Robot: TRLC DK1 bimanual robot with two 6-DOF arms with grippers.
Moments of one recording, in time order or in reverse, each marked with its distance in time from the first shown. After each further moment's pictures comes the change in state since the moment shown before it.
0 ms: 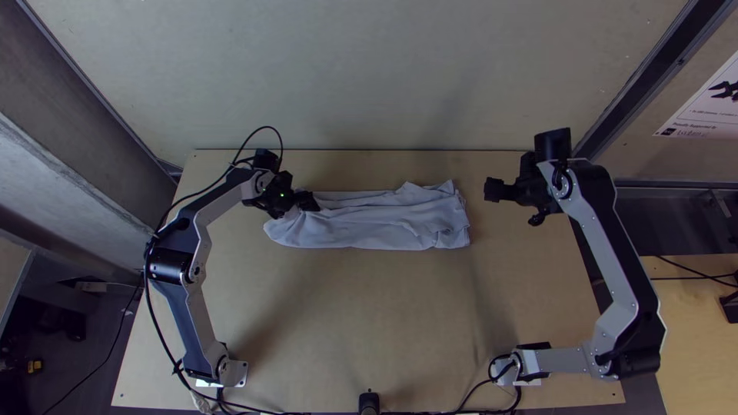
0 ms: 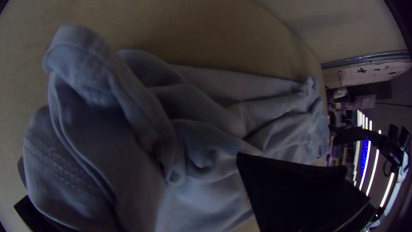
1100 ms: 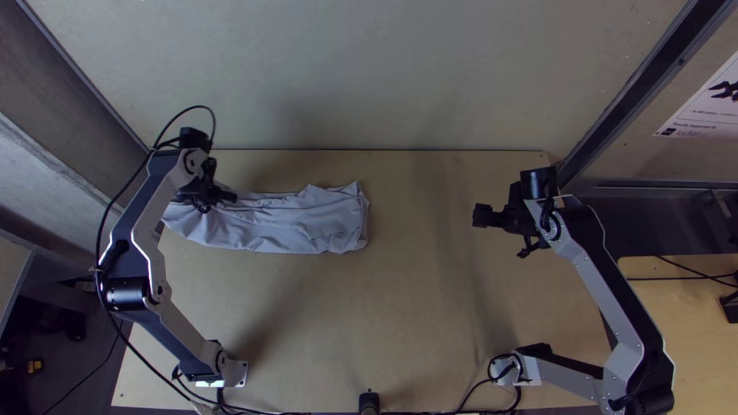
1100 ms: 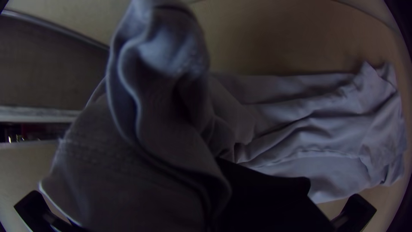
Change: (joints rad) left arm 0.256 -0.227 0.100 -0.327 -0.814 0.425; right arm 0.082 -0.193 -0.307 0.158 0.000 0.101
